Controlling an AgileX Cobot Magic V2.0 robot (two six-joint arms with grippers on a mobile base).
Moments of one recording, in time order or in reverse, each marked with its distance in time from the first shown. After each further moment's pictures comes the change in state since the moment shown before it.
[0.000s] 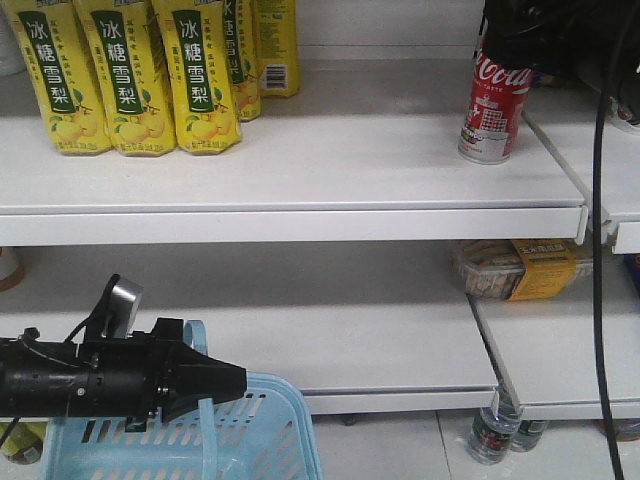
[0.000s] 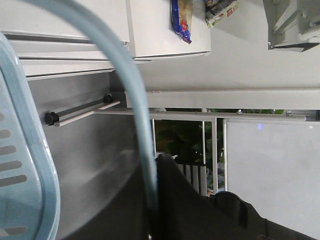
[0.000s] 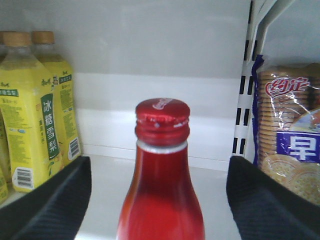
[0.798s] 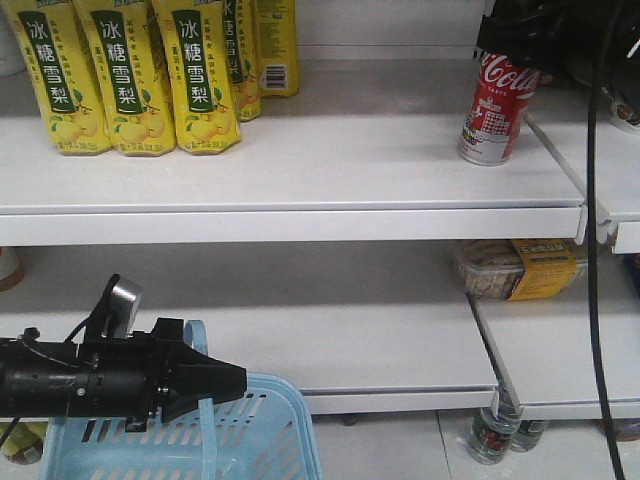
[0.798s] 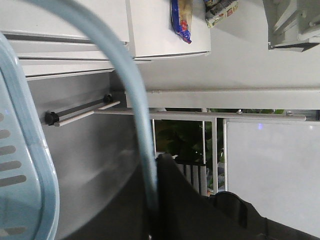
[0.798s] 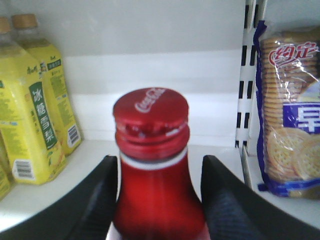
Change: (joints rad) left arm 0.000 0.000 0.000 0.000 0.000 0.000; right arm 0.000 0.020 -0.063 0.086 0.146 -0.005
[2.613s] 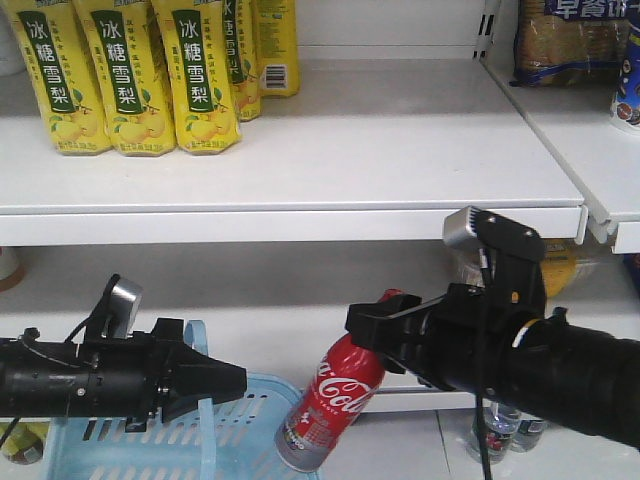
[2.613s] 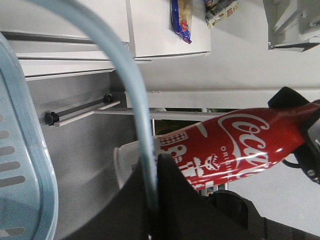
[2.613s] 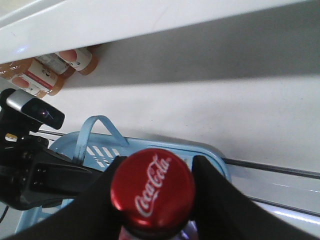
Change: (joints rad) left arm 0.000 0.000 0.000 0.000 0.000 0.000; right arm 0.448 -0.160 0.552 0.698 0.069 -0.135
